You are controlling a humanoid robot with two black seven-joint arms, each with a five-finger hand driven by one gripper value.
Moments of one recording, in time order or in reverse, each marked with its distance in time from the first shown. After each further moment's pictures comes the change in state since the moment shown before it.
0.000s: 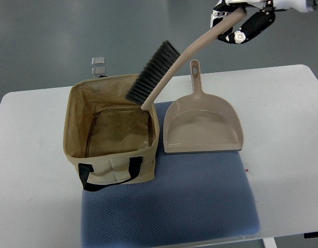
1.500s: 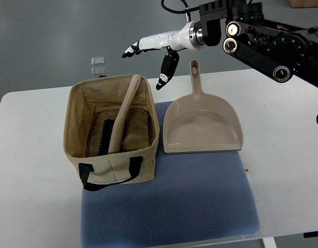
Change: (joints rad) left arm -0.005 0.000 -0.009 -0.044 -0.005 0.002 0.000; right arm -0.050 0.507 0.068 -0.347 -0.249 -0.030 0.012
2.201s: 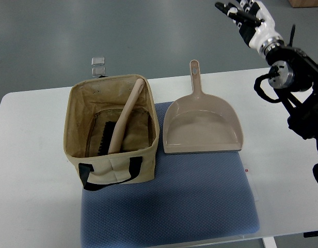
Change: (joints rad) left arm 0.012 0.000 0.005 0.007 0.000 0.000 0.000; right arm -0.545 0.014 0.581 -0.097 1.049 -0.646 0.086
